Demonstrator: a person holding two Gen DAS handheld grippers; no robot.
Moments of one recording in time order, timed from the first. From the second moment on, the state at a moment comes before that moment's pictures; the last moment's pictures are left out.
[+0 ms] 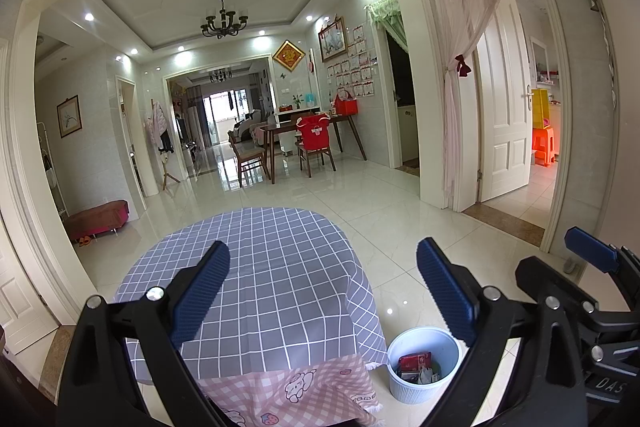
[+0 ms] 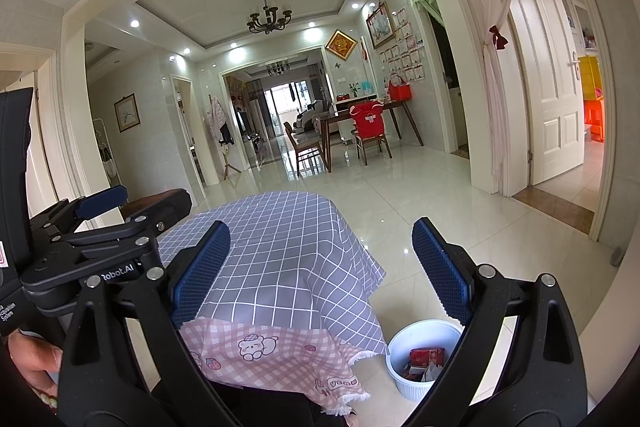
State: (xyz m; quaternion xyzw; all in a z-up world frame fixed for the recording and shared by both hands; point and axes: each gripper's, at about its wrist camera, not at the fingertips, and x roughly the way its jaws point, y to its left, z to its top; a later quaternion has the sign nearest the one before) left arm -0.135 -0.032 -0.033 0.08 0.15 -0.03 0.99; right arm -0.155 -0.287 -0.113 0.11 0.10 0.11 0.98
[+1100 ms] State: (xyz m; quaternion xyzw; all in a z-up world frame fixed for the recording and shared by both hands) left arm -0.134 -0.032 -0.039 0.09 0.15 -0.03 0.98; right arm -0.156 -0.285 -0.114 0.11 0.11 0.11 0.98
